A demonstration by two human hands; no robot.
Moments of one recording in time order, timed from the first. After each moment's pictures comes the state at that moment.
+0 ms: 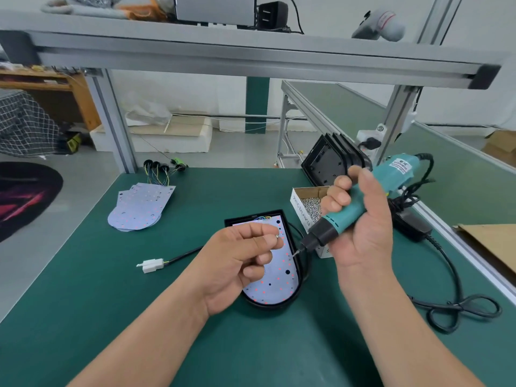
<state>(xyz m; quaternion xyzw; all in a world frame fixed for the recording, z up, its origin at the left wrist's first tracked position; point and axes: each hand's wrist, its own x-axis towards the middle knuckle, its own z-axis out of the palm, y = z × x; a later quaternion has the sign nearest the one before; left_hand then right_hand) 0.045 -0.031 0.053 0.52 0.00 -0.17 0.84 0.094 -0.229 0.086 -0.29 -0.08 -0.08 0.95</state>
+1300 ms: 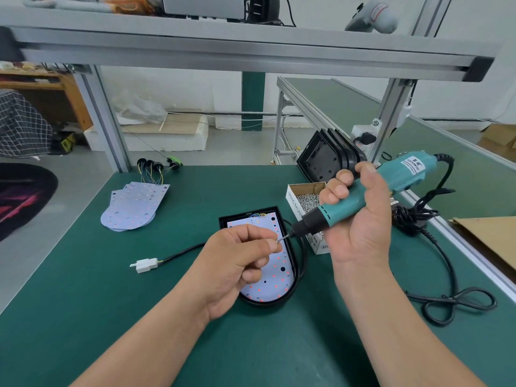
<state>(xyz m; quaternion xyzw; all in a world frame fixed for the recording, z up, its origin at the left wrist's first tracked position) 0.039 -0.042 0.051 0.57 0.03 -0.13 0.81 0.094 -0.230 0.087 -0.28 -0.10 -0.12 0.95</state>
